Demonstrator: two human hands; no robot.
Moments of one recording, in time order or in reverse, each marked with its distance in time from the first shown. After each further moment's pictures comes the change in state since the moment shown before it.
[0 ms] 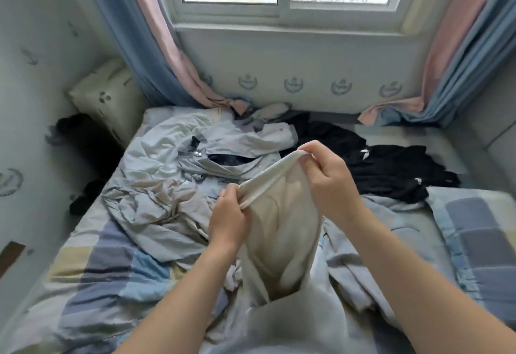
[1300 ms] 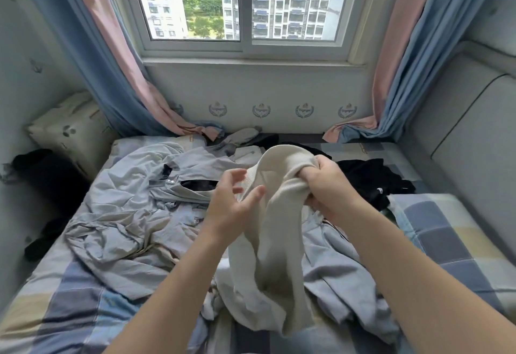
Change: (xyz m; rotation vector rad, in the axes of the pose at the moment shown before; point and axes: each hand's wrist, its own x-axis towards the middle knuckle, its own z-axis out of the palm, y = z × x) left_hand -0.006 0.098 -0.019 -0.482 -0.182 0.182; right_hand 0.004 -0.013 -0.064 0.293 0.136 0.503
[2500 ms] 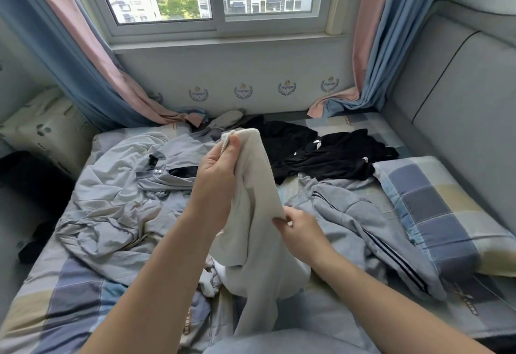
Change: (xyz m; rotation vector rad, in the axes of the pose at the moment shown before) left_hand -0.036 0.067 0.013 -0.533 -0.091 -0.159; right_hand -0.068 0.123 -0.003 -0.651 -0.053 -0.025
